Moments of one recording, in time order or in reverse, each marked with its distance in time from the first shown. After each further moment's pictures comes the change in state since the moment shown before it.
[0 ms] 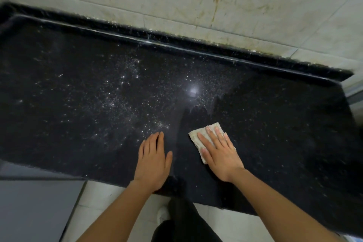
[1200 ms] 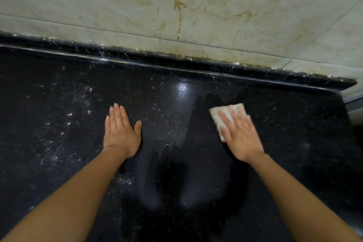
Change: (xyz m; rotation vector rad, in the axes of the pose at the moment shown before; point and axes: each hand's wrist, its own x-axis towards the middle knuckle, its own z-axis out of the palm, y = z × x) left_hand 0.229 0.017 -0.040 0.105 -0.197 -0.258; right_hand 0.116 0.174 -0.067 0.043 0.132 0.258
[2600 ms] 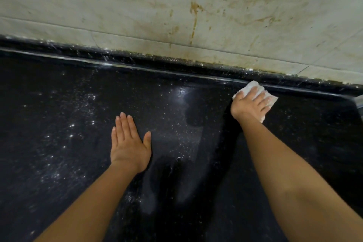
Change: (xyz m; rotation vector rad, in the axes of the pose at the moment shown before) left_hand 0.004 -0.001 -0.006 0.012 -0.062 0.022; right_hand 0.121 -0.039 -0.034 0.290 0.058 0.769
